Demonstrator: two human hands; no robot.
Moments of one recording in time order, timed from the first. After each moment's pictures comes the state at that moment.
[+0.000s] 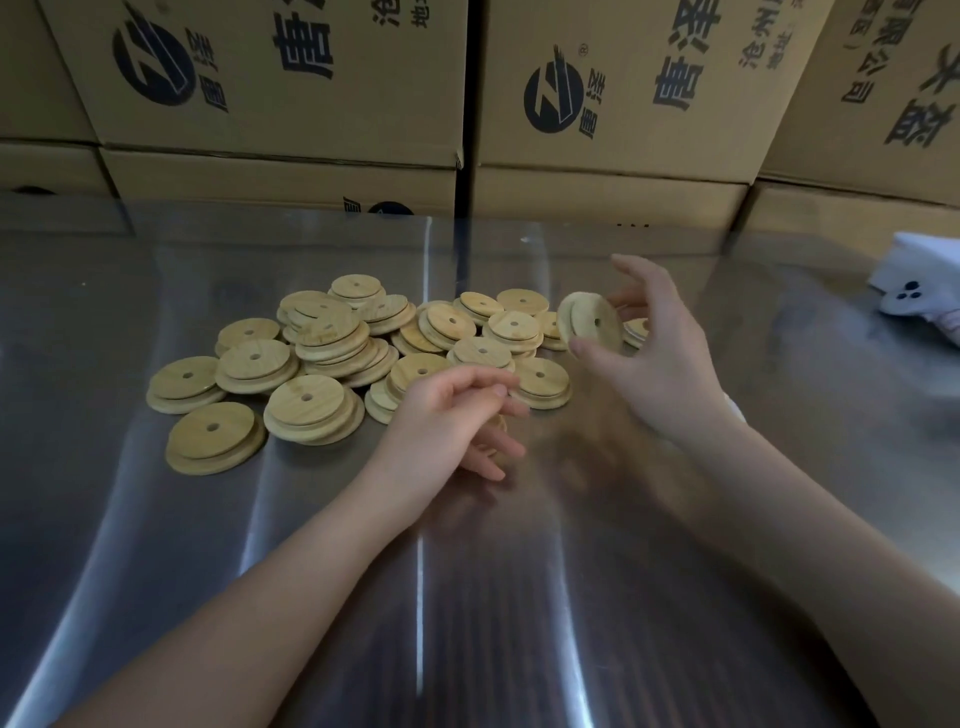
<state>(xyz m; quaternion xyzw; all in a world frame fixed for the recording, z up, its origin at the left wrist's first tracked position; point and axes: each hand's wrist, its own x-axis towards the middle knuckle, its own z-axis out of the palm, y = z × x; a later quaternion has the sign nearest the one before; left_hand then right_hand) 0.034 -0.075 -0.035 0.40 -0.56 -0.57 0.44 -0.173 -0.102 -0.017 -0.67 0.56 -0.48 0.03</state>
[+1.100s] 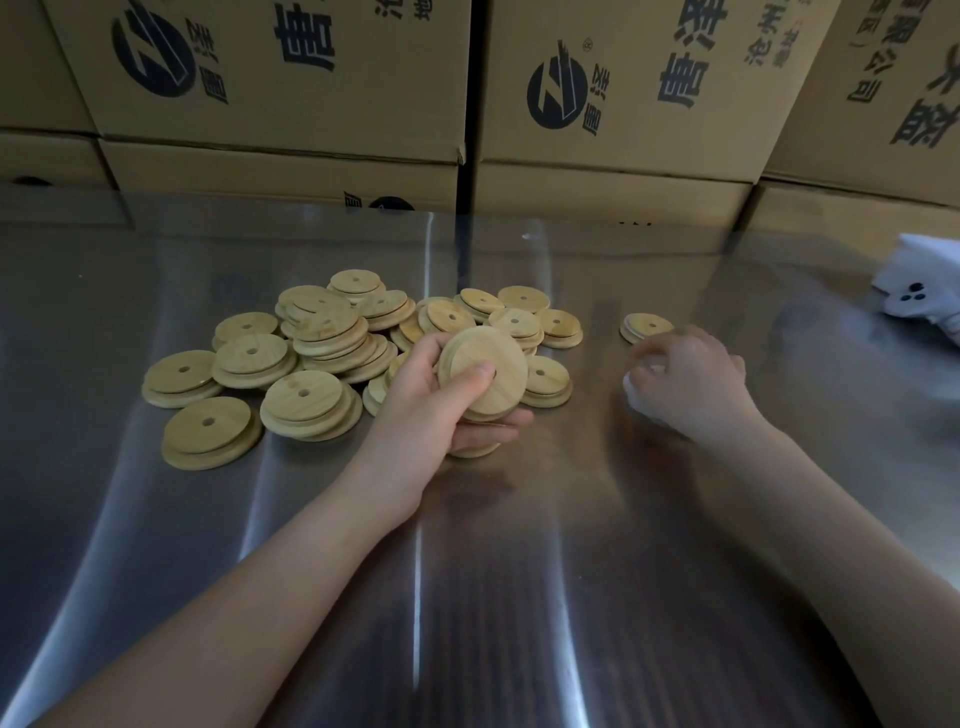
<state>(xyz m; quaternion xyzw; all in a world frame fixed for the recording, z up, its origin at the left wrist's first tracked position) 0.038 -0.081 -0.038 0.31 -0.50 -0.63 0.51 -0.206 -0.111 -0.029 -0.61 0.76 -0.20 -0.02</state>
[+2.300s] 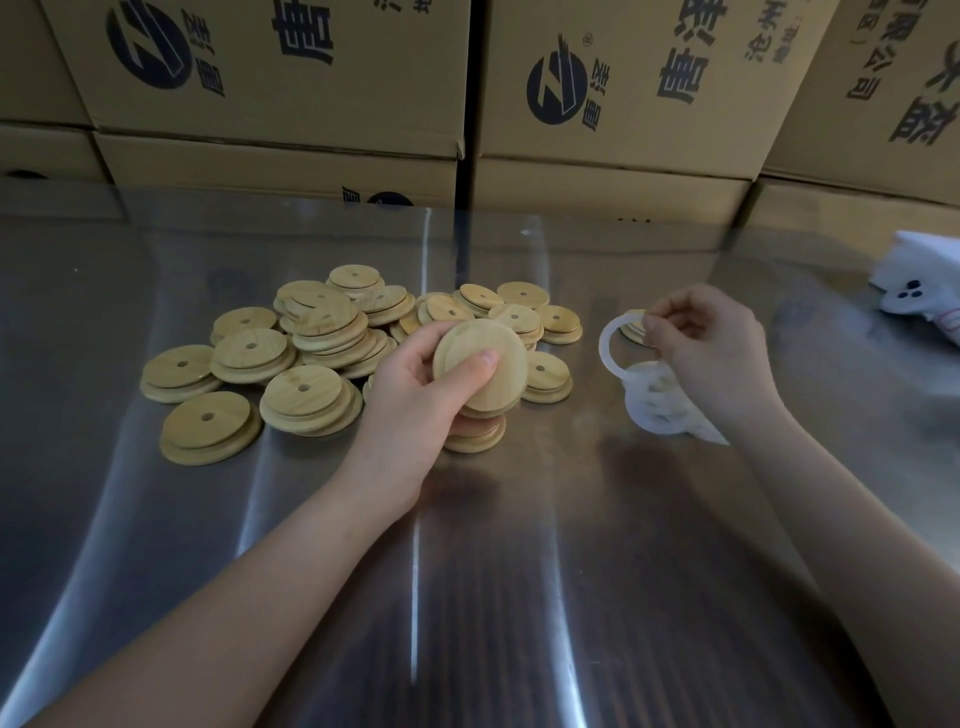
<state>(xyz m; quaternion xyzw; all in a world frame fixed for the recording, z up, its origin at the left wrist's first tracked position) 0.041 -0.081 -0.038 0.34 -0.52 -0.56 0.55 -0.212 -0.103 -0.015 -0.59 0.64 -0.48 0.08</state>
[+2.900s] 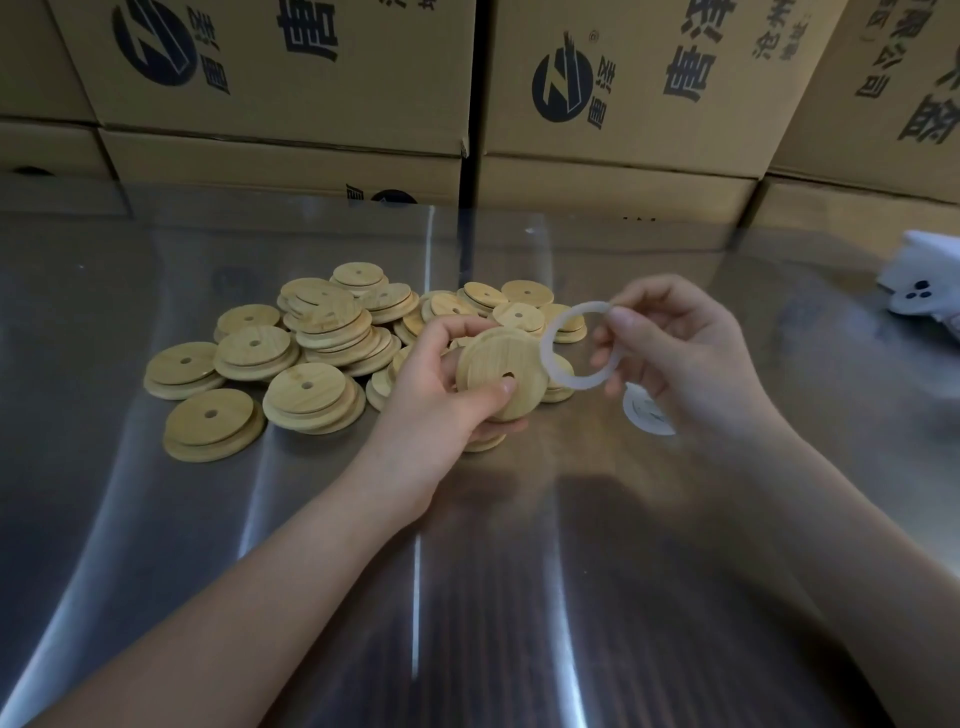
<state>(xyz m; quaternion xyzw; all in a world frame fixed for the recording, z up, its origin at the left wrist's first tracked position) 0.035 -0.075 -0.035 0.32 -0.51 -0.60 0.52 -0.169 -0.075 -0.002 -0.59 0.36 -0.59 0.40</state>
